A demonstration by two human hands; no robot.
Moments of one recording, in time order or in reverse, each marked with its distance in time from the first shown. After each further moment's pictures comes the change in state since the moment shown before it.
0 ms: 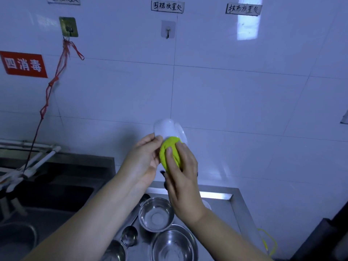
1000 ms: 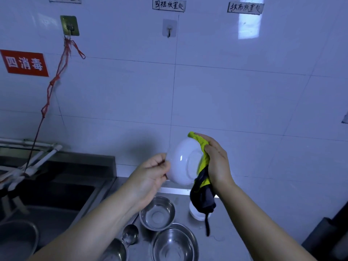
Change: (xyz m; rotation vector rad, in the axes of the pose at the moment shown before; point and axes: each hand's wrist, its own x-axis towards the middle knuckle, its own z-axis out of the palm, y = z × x) left_hand -0.016 -0.033 -0.032 0.140 -0.239 -0.104; right_hand 0.047 0.024 -0.056 0.793 0.112 0.806
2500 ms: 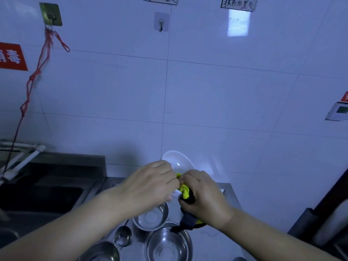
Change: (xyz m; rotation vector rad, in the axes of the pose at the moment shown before) left_hand 0.010 0.008 -0.021 1.880 -0.538 1.134; right_hand -0.035 0.050 -0.027 -1.089 -0.396 -0.733
